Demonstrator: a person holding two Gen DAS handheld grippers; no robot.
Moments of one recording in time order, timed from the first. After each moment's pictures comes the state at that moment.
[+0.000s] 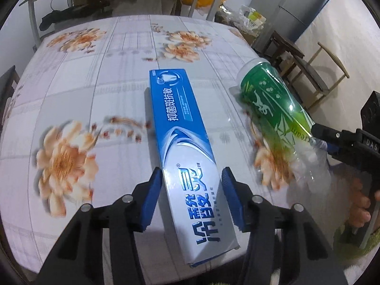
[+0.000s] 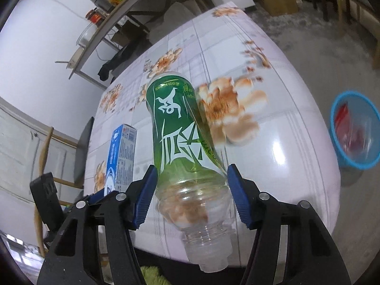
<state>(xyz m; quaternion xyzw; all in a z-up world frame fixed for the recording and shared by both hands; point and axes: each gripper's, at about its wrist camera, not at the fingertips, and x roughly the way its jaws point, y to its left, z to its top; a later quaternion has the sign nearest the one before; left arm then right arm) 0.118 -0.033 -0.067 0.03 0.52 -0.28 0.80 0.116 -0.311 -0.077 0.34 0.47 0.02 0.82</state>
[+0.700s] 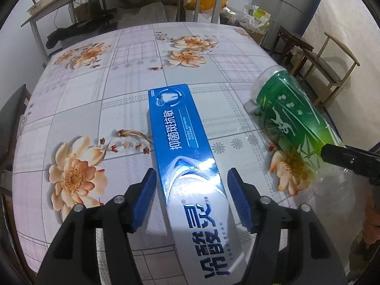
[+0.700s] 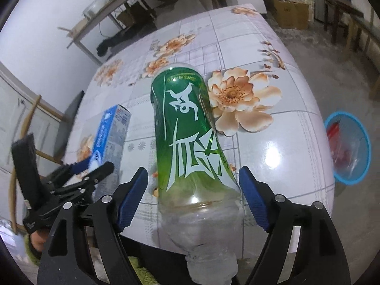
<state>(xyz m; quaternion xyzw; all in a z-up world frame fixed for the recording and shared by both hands) 0.121 -0.049 -0.071 0.09 0.49 -0.24 0.83 0.127 -0.269 -0.077 0.22 0.50 0.00 0.84</state>
